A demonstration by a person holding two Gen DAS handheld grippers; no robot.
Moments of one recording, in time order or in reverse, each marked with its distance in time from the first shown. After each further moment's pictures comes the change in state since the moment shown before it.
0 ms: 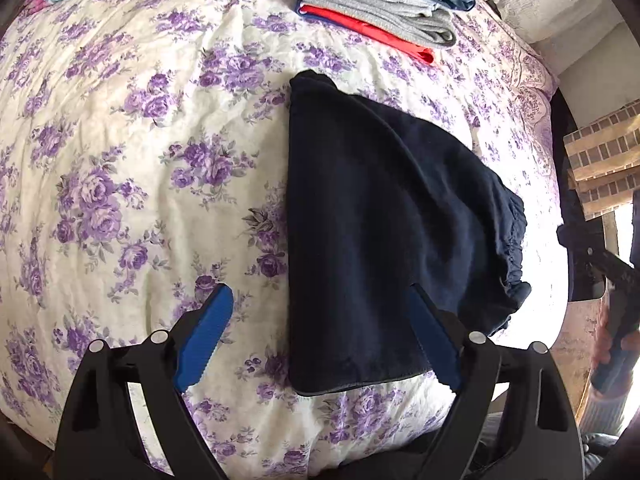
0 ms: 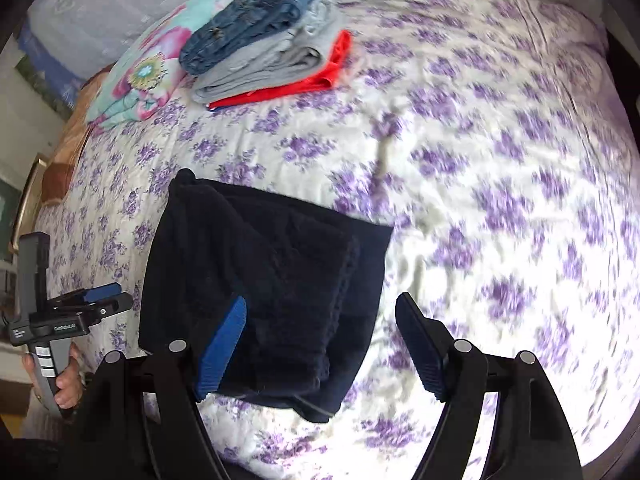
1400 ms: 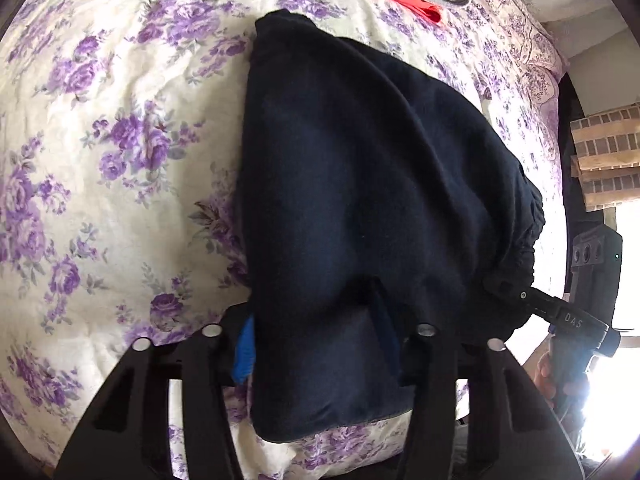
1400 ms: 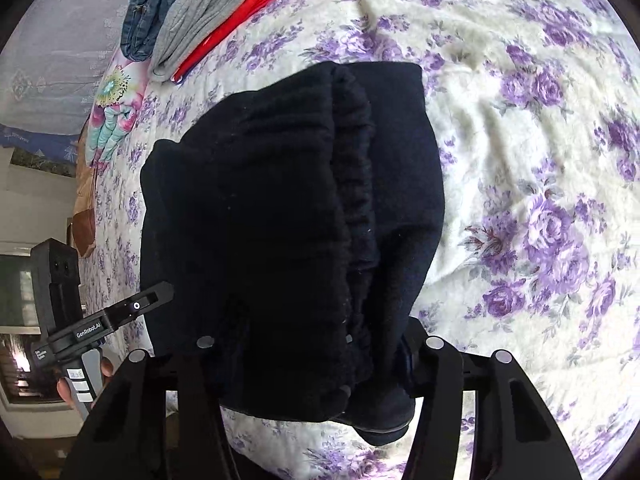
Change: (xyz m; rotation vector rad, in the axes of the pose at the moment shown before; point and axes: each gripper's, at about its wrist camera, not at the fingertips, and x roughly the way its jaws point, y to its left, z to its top) left arm 0.050 -0.026 0.009 -0.006 0.111 -0.035; right arm 0.093 -0.012 -0.036 0.233 0.122 0.223
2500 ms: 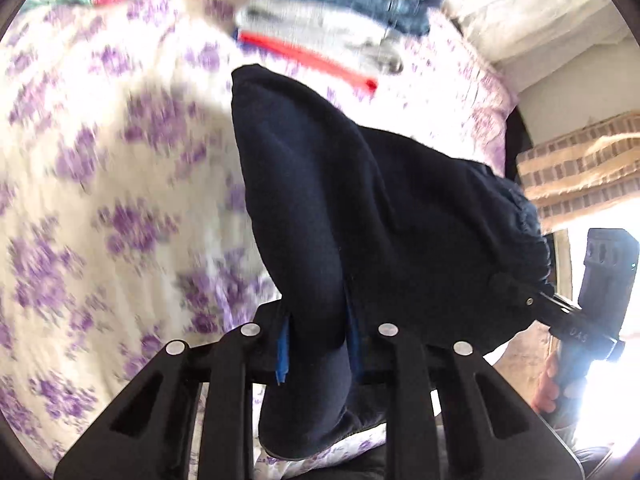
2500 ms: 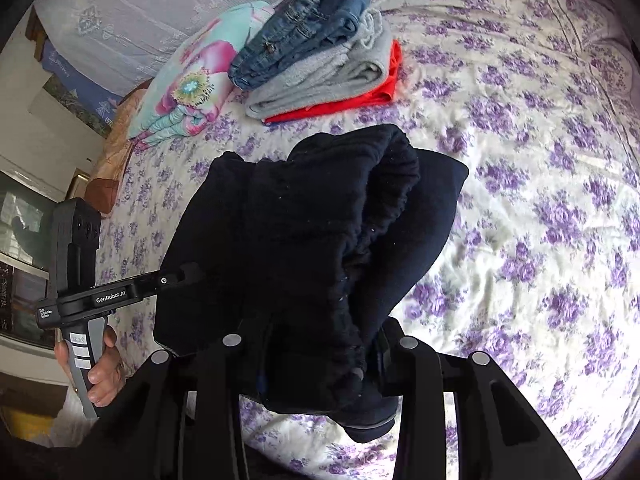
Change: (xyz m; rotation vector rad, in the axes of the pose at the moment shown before) left arm -0.068 -0.035 0.035 0.020 -0.166 -0.166; right arm -0.098 0.098 0.042 -0.292 -0.139 -0.053
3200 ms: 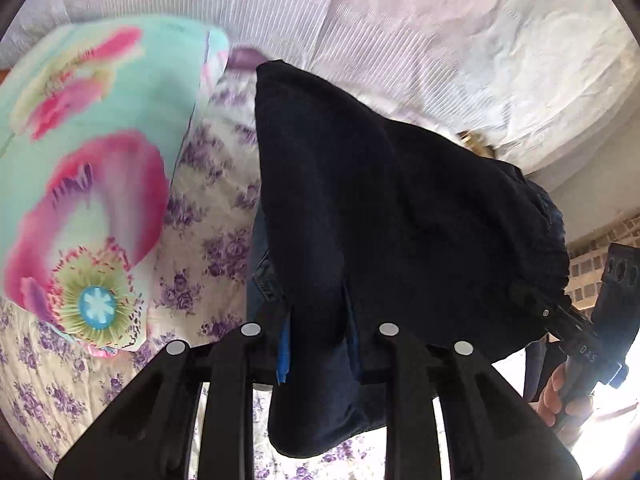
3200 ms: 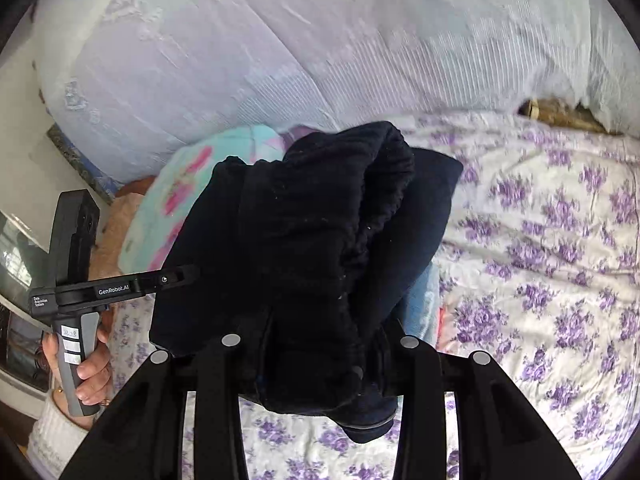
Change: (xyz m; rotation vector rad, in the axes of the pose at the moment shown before) left arm -0.012 0.013 0.353 0.048 -0.060 0.148; right arm 0.054 -0.006 0.324 -0.053 -0.184 -0.017
